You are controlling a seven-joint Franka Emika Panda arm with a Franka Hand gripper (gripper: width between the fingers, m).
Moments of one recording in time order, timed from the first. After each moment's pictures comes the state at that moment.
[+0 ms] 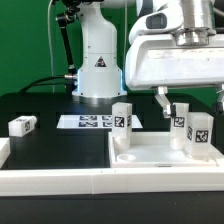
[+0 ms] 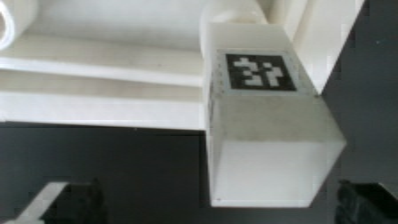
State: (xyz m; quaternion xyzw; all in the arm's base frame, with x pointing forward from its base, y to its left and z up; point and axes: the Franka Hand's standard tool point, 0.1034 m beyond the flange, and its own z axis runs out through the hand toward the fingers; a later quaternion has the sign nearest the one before) arm 0.627 0.105 0.103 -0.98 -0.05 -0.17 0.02
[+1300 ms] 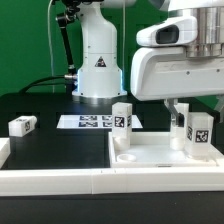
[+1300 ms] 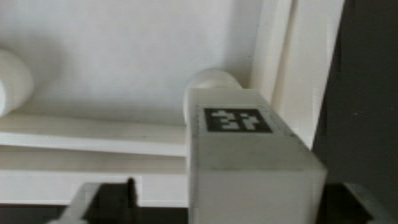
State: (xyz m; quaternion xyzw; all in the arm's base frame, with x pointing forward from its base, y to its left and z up) arm 0.624 0.110 0.088 -1.00 -0.04 -0.02 0.03
